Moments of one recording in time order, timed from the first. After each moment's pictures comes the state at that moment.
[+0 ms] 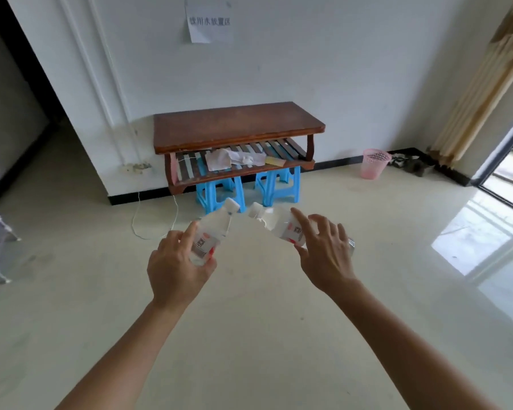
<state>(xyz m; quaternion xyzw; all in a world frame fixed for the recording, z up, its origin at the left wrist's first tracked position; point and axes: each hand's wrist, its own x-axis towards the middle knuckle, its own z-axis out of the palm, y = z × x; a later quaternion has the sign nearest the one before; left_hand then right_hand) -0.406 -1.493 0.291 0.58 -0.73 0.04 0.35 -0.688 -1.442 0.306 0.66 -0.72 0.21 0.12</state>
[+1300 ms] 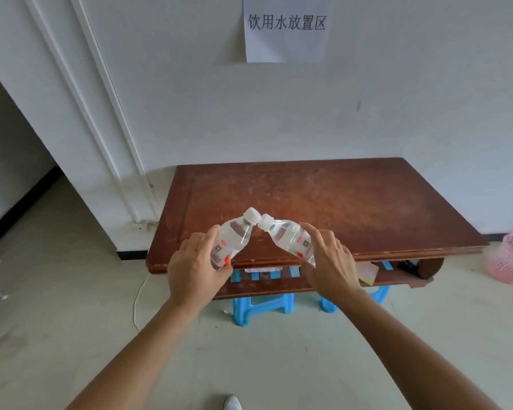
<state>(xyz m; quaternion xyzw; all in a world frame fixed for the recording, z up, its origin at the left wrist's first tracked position) -0.477 -2.392 0.268 0.62 -0.71 0.07 0.31 -0.755 -2.401 0.278 0.73 -0.65 0.19 -0.06</state>
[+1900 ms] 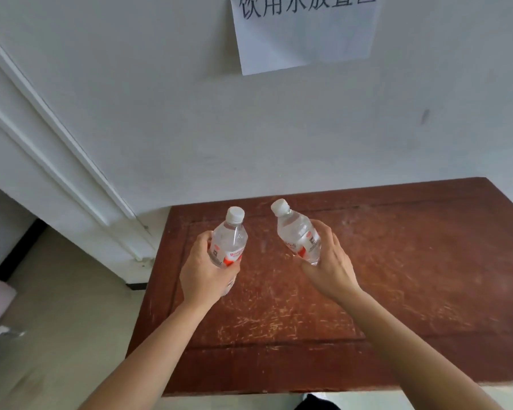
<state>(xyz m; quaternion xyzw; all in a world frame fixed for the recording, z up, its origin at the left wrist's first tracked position) -0.494 -2.750 0.263 0.72 -0.58 -0.13 0.35 -0.750 -2.772 0.242 0.66 -0.63 0.31 -0.26</state>
